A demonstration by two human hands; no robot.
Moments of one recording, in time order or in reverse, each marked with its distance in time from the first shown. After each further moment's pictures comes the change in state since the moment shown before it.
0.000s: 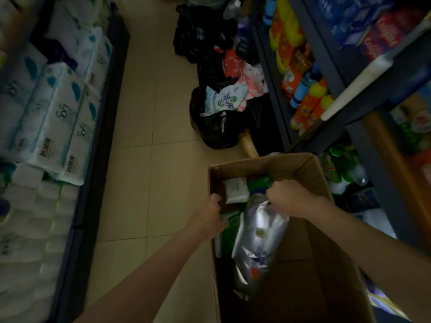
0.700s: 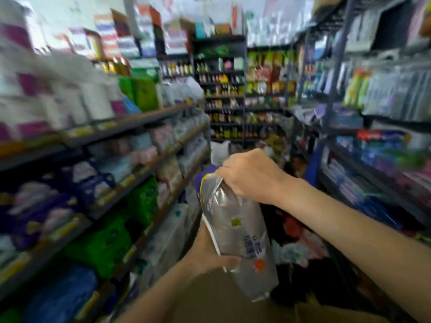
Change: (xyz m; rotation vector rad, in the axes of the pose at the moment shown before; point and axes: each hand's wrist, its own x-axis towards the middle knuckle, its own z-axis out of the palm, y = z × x) left_hand -0.343 -0.073 -0.276 -0.424 0.693 0.728; right_hand -0.244 -0.290 -0.458 -0.498 1.342 -0.310
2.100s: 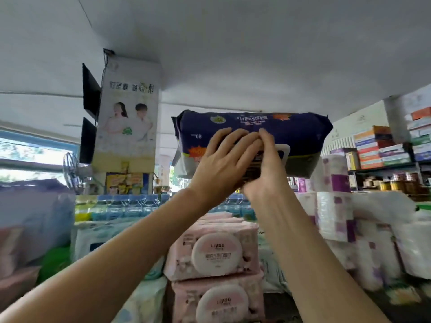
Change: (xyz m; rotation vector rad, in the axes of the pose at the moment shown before) left_hand -0.118 0.324 -0.514 2.479 0.993 0.680; right_hand 0.439 -0.231 -0.224 -2.961 0.046 -0.133
